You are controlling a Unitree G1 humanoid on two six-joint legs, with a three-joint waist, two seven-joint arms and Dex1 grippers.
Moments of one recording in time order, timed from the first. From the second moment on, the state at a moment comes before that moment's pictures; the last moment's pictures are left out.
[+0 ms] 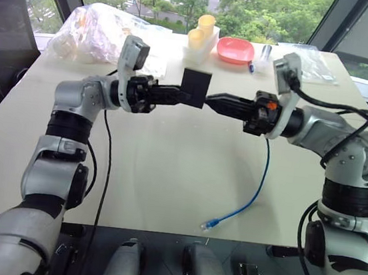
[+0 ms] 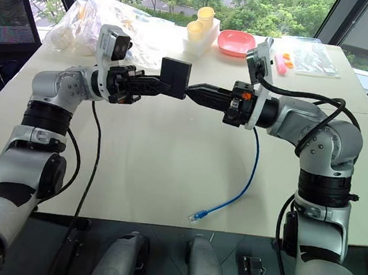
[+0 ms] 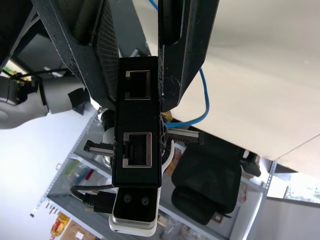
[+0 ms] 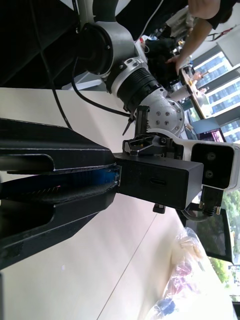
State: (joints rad) left arm -1.04 0.42 0.04 0.59 -0.57 0.78 -1.58; right arm -0.79 -0.54 -0.12 -0.13 0.85 1.05 0.89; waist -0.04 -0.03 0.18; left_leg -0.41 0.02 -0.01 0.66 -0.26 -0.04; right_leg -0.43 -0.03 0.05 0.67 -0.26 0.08
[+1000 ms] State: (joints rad) left arm -1.05 0.50 0.03 0.56 -0.57 0.73 -1.52; right arm -0.75 -0.64 -0.11 -0.02 0.71 0.89 0.85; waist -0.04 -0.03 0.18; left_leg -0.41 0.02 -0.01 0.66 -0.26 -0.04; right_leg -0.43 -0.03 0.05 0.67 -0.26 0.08
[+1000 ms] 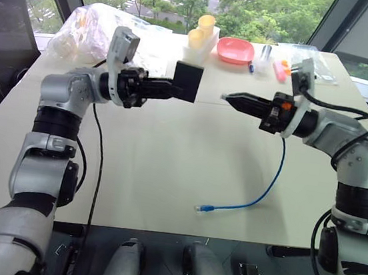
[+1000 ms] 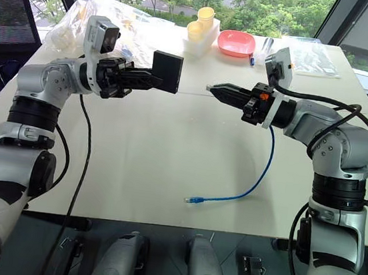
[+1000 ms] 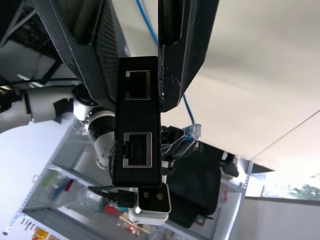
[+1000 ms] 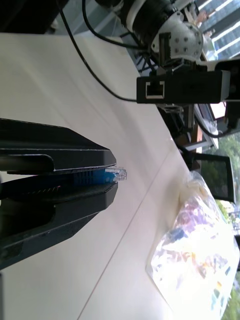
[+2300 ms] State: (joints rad) left arm -0.66 0.16 0.03 0.79 -0.12 -0.22 -0.47; right arm -0.40 -0.33 -0.12 -0.08 0.40 0.54 0.44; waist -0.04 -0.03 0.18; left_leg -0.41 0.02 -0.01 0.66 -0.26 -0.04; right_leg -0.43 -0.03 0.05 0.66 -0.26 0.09
